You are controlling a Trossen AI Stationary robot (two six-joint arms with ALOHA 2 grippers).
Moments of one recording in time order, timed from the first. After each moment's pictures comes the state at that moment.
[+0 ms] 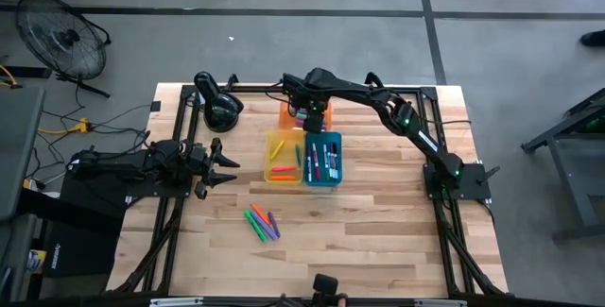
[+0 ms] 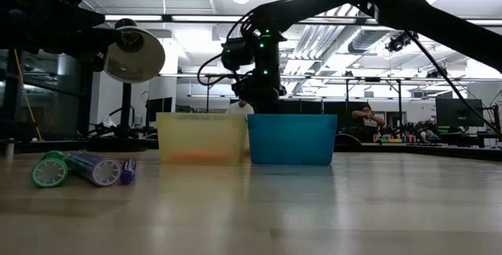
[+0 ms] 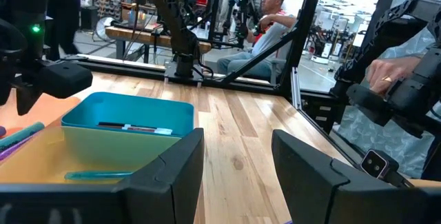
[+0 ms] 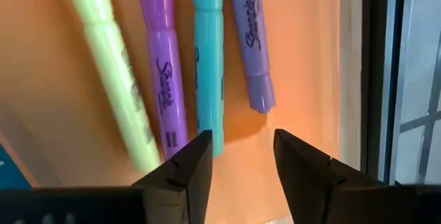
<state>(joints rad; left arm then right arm) -0.03 0.01 0.01 0.02 0.11 -0.18 -0.44 2.46 2.31 -1.36 0.21 -0.17</state>
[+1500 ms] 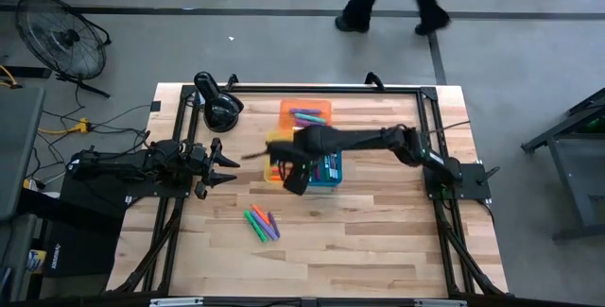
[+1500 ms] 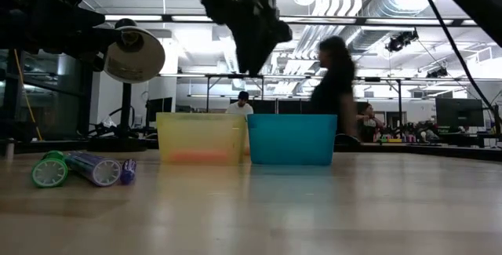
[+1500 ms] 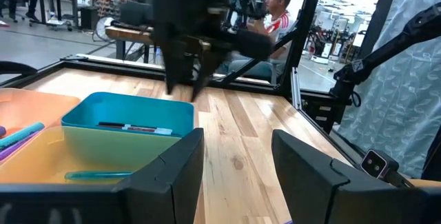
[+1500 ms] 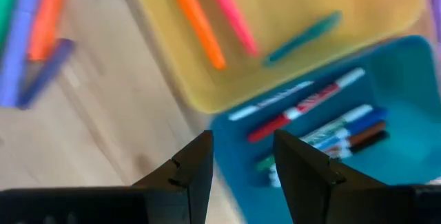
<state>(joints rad) -0.03 0.01 0.01 0.02 0.11 -0.18 0.02 2.29 2.31 -1.43 0.09 0.47</state>
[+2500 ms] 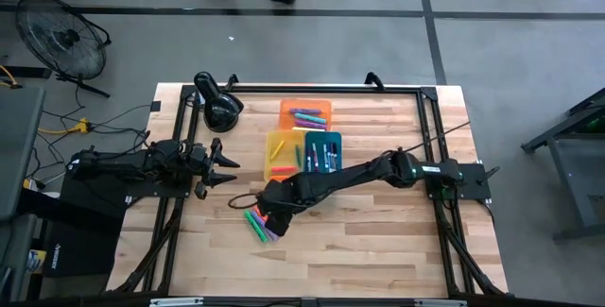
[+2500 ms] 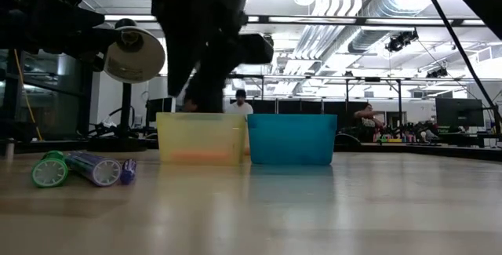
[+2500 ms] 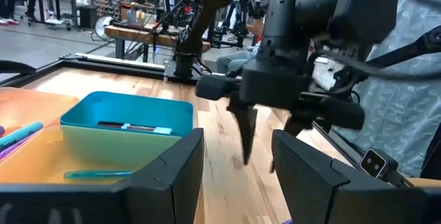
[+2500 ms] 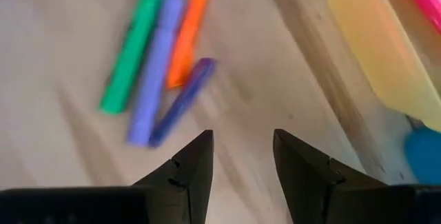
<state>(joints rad) -0.03 0.01 0.01 0.02 0.11 -0.18 0.23 2.43 2.31 -1.13 0.09 0.77</state>
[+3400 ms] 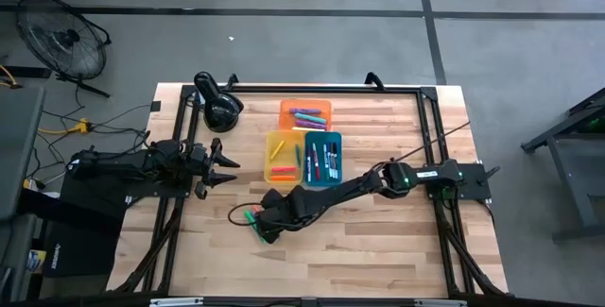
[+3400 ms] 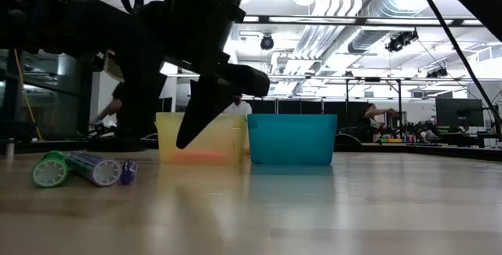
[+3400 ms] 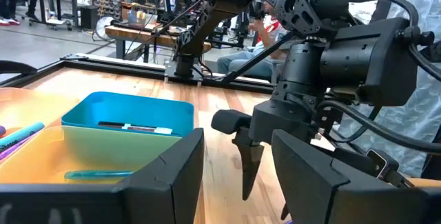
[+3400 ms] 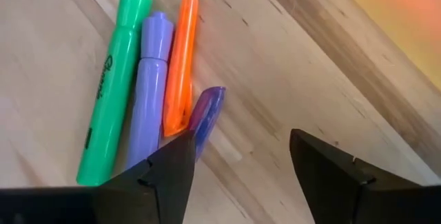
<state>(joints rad) -0.03 0.01 0.01 0.02 0.11 -0.18 0.29 2.54 2.31 -0.99 0.26 0.99</state>
